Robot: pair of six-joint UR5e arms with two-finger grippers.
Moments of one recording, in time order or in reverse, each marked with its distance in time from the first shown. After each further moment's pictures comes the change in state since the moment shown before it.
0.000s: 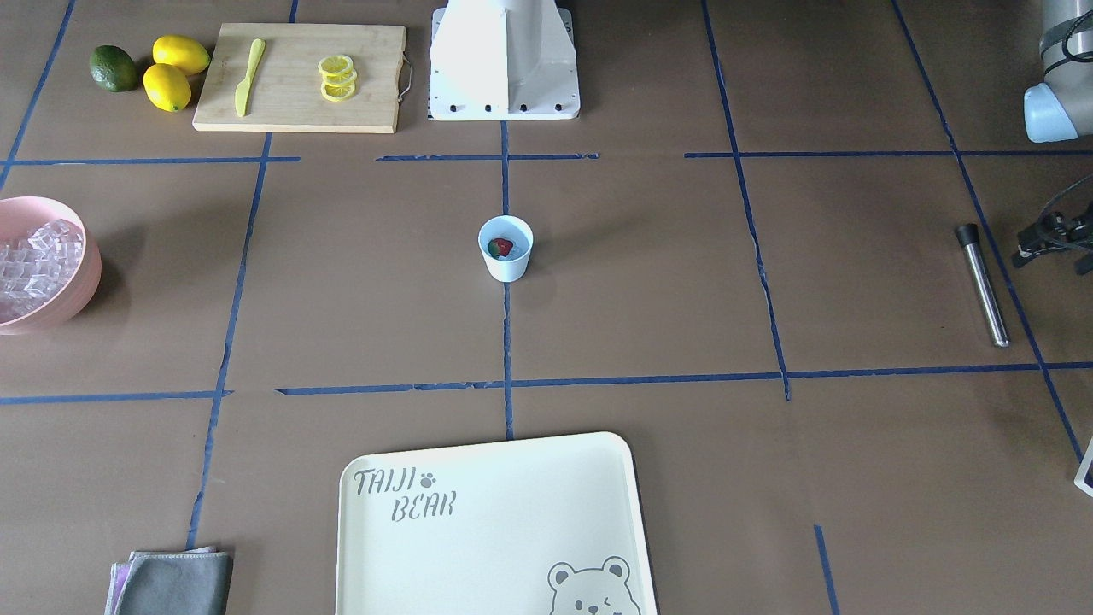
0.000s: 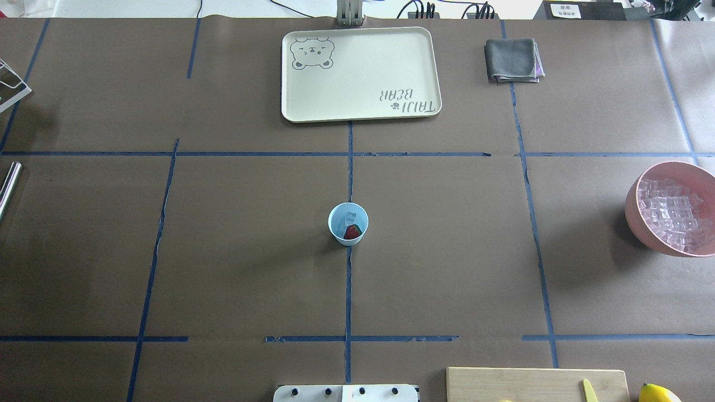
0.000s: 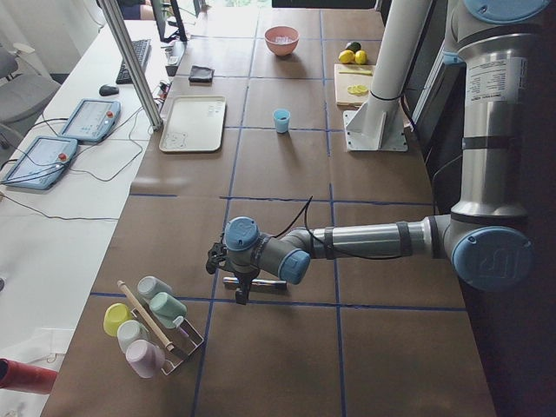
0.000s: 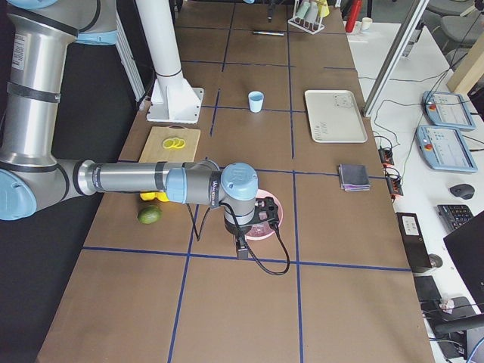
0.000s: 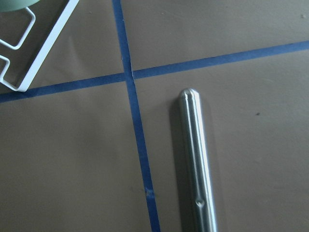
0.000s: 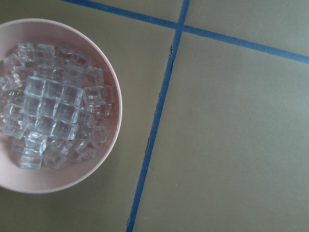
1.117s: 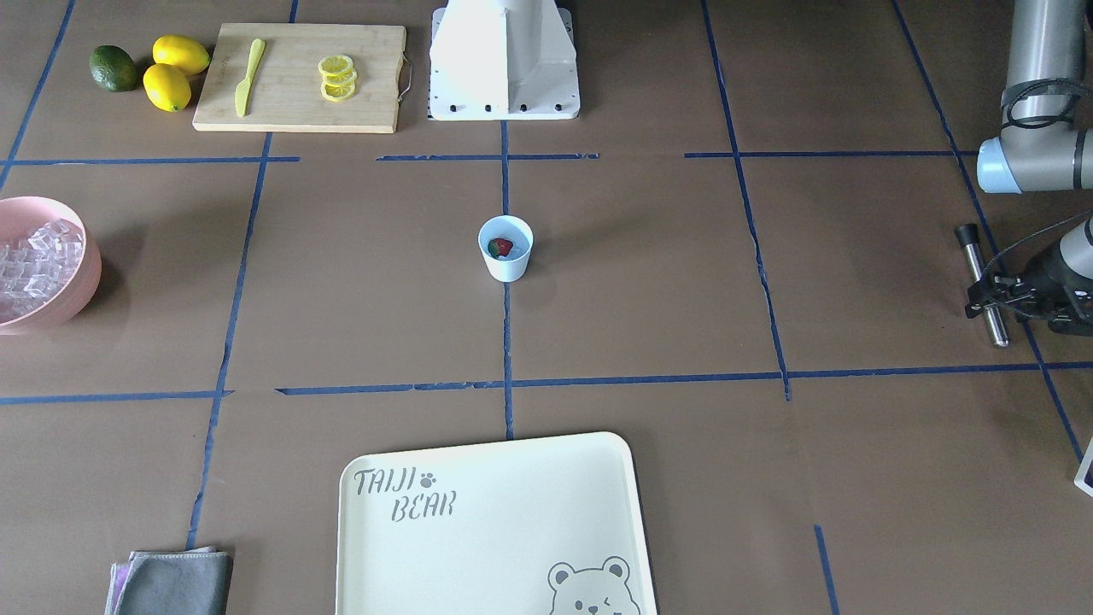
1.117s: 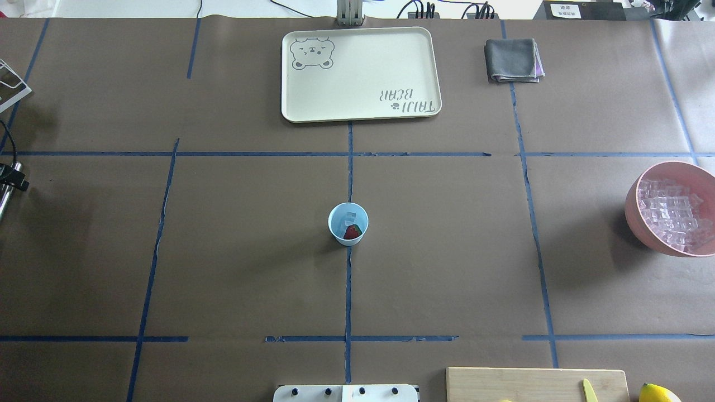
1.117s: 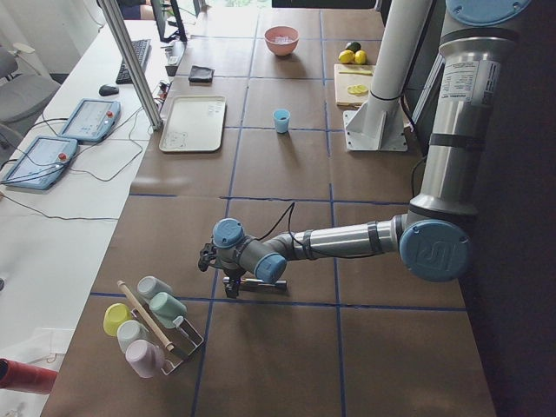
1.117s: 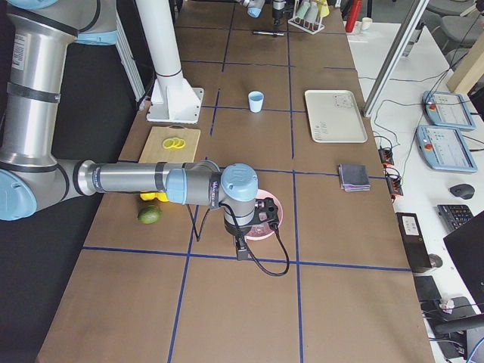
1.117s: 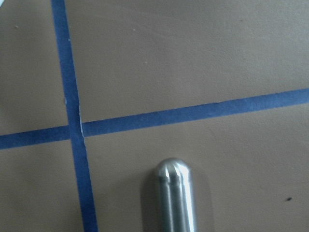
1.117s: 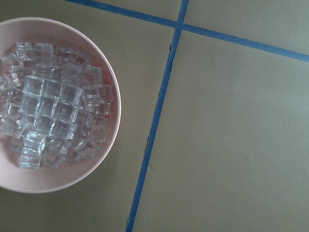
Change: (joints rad) left arm 0.105 -0.130 0.197 -0.118 0.053 -0.113; right arm 0.000 0.000 -0.003 0.000 0.000 0.000
